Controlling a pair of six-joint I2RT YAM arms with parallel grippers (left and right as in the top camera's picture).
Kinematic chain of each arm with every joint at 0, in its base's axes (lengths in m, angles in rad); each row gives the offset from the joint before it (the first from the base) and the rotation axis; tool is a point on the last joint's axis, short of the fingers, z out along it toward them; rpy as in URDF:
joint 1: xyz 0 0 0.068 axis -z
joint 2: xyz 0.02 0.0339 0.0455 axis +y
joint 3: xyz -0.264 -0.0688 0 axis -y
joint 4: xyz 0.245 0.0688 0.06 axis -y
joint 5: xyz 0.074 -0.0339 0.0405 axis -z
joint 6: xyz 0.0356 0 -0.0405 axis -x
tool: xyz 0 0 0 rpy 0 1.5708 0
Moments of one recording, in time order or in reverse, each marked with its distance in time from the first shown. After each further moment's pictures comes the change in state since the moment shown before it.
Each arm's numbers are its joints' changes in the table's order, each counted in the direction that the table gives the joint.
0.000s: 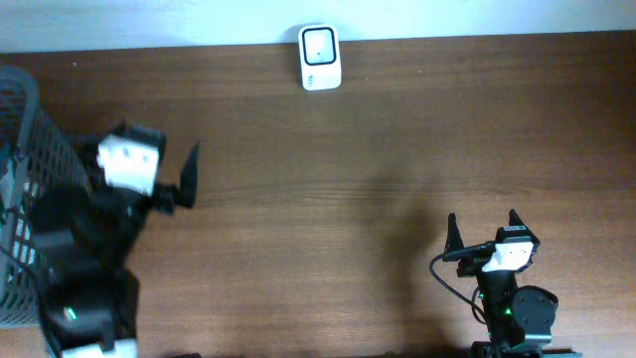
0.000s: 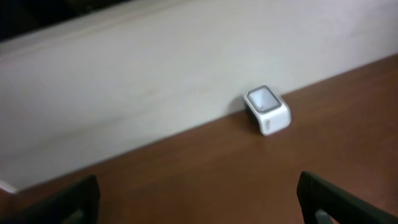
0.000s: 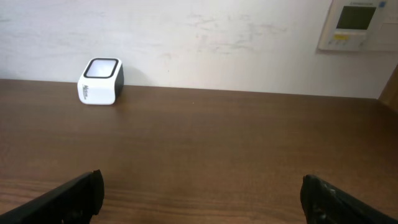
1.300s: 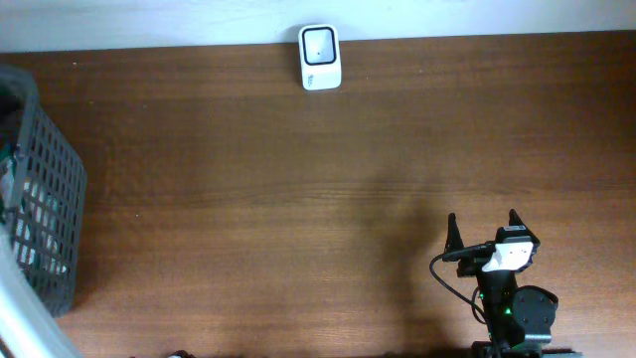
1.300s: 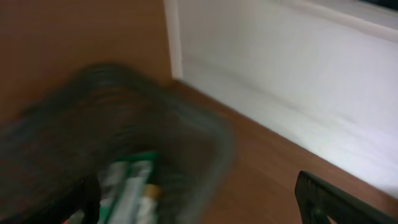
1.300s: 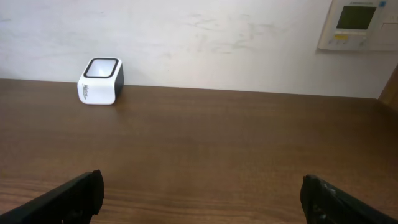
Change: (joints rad) left arm -0.426 0.585 0.914 -0.541 -0.383 0.425; right arm 0.000 0.001 0.000 0.000 0.000 0.000
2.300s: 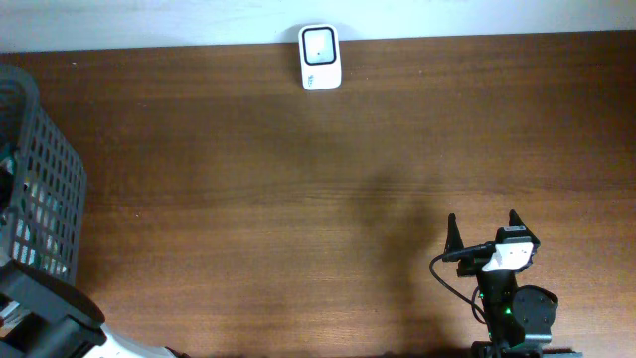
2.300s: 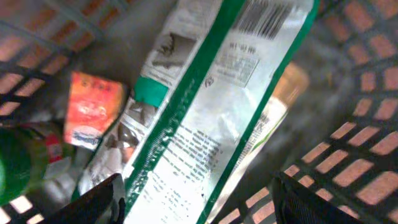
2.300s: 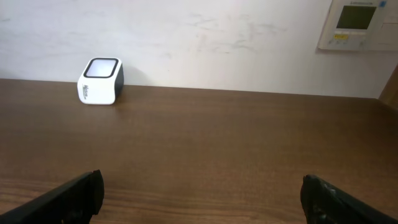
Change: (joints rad) left arm -0.213 0.410 -0.233 -0.070 -0.061 -0.003; right arm 0.000 0.000 0.000 0.000 0.000 0.000
